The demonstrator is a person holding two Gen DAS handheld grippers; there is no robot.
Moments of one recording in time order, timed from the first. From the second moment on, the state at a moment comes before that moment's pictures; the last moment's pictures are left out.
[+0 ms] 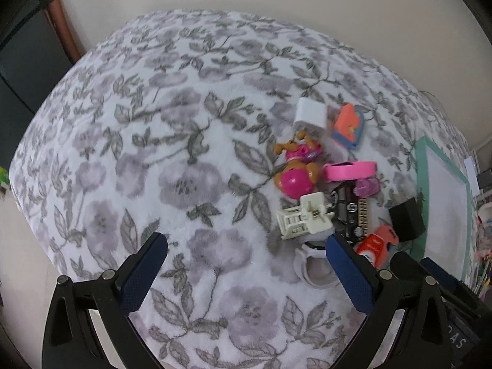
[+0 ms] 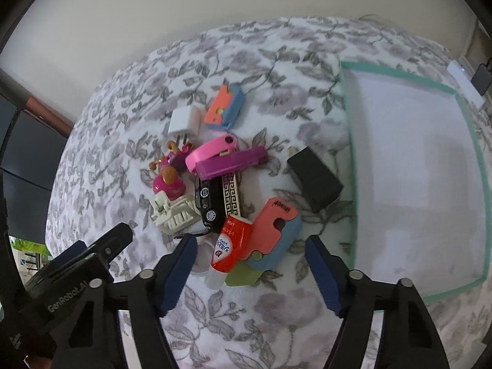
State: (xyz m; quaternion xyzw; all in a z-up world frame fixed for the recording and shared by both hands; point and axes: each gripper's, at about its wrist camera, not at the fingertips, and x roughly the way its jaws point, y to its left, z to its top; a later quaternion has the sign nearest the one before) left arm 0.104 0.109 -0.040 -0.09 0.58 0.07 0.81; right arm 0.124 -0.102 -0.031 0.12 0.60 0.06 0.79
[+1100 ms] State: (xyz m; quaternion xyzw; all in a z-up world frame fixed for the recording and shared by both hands) left arm 0.098 0.106 -0.067 -0.12 0.59 0.07 0.80; right arm 0.118 -0.099 -0.061 0.17 0.60 0.11 0.77
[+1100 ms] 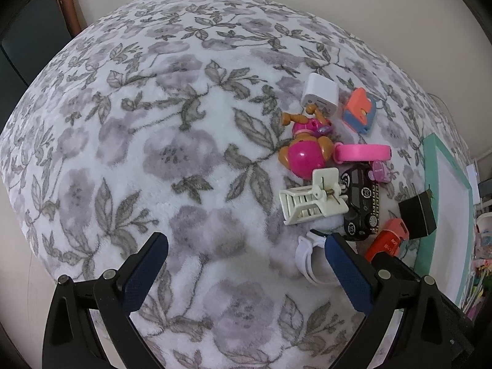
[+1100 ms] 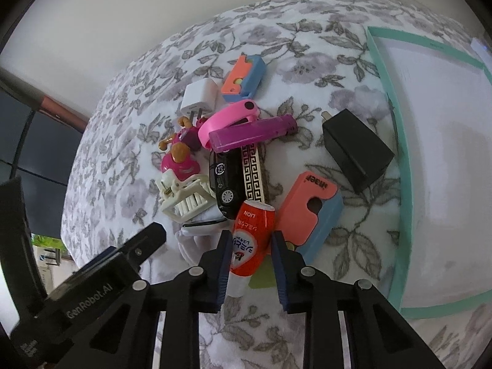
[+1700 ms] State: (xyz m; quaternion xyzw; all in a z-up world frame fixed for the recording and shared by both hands) left arm 0.103 0.068 -0.096 -0.06 0.62 0.04 0.78; right arm 0.116 -0.112 -0.061 0.16 0.60 0.10 0.78
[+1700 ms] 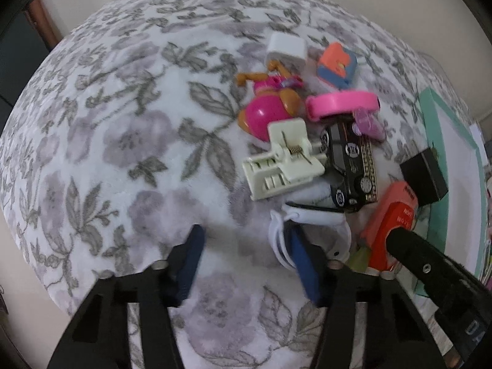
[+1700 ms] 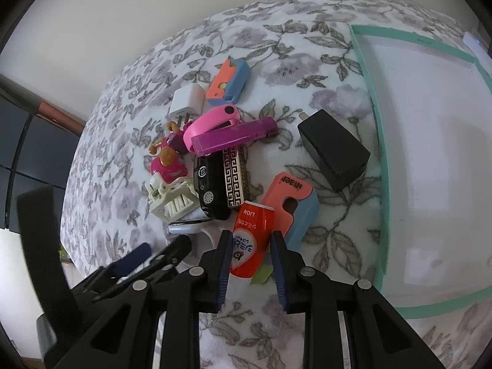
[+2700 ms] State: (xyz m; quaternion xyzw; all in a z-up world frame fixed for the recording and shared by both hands) left arm 0.087 0.057 -0.086 -0.05 0.59 0.03 0.80; right arm 0.111 -0.120 -0.058 0.19 0.60 0.12 0.77
